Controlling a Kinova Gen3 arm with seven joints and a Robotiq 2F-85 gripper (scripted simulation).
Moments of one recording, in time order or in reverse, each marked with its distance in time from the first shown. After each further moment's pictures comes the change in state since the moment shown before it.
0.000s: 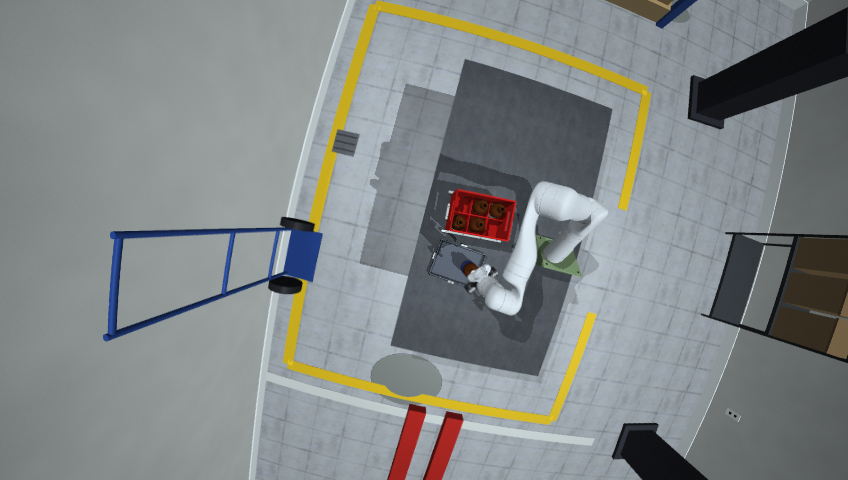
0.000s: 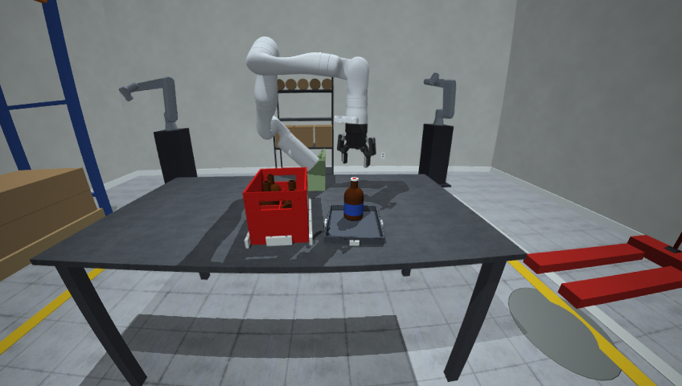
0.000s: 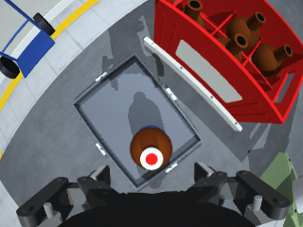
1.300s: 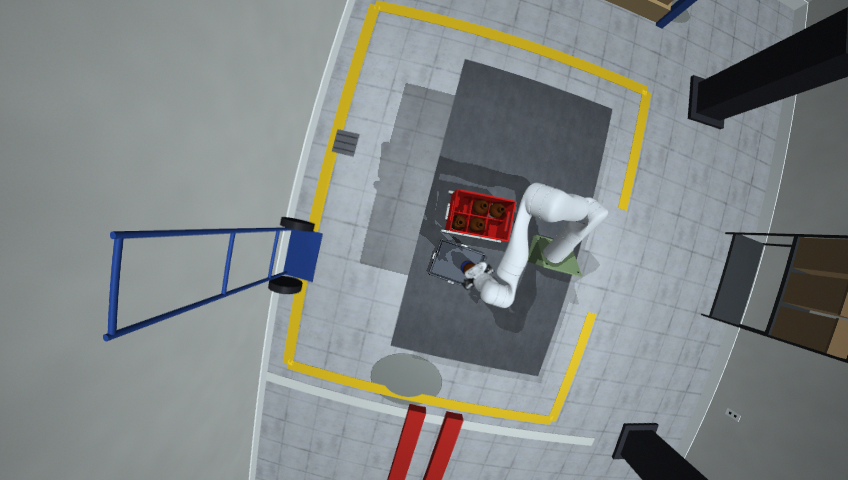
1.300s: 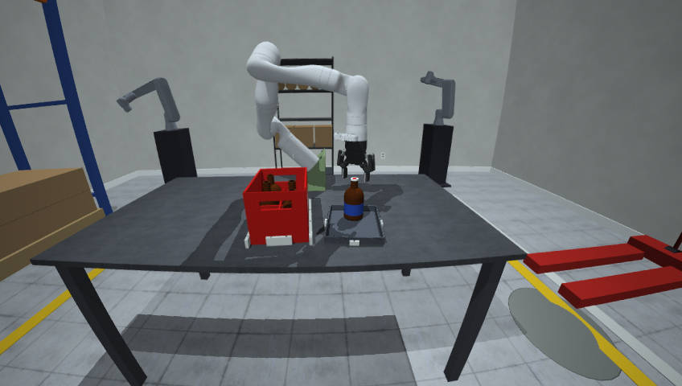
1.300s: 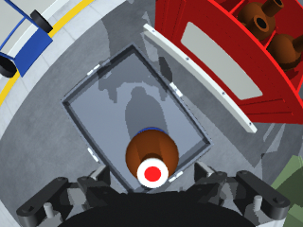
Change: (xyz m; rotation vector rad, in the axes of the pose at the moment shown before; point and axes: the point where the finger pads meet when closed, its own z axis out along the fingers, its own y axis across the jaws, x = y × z) arm 0.000 -0.001 0.056 0.005 0.001 0.001
